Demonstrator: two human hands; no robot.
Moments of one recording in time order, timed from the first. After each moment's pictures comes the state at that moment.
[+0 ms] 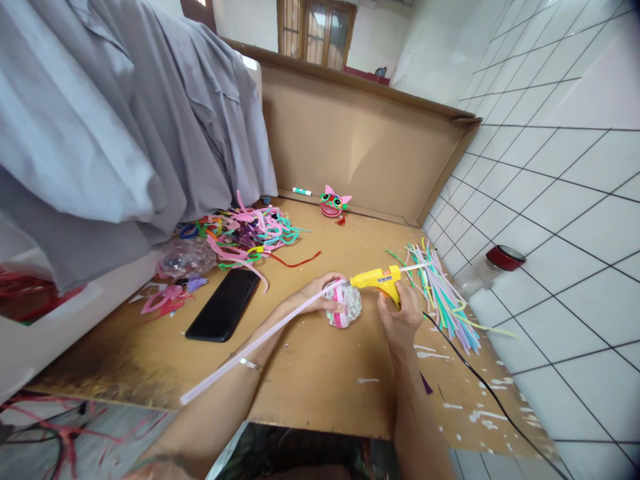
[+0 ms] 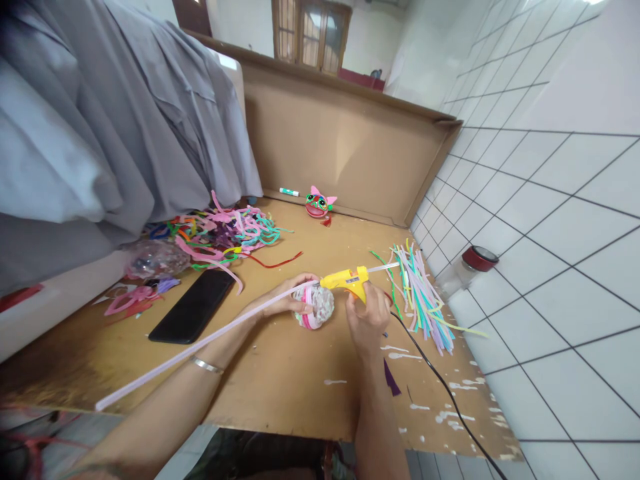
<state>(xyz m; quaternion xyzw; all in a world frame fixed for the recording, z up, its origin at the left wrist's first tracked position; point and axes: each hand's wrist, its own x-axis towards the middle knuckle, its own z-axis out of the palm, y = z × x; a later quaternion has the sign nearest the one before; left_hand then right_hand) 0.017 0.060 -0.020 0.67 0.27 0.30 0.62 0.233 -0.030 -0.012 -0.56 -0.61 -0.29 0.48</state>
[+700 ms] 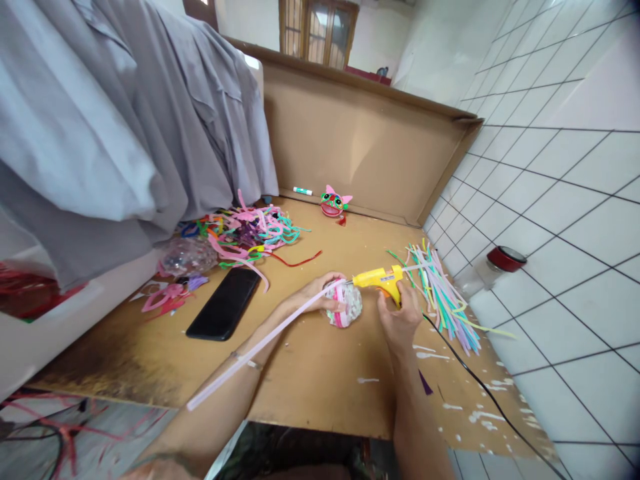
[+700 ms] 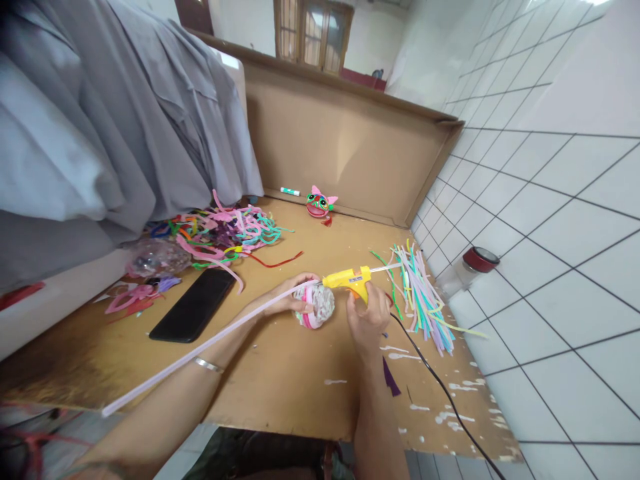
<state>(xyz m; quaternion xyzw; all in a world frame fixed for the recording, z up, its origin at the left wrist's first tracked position) 0.017 0.061 -0.020 0.67 0.28 0.30 0.61 0.235 -0.025 -0.017 -0.57 -0.60 -0.29 0.49</state>
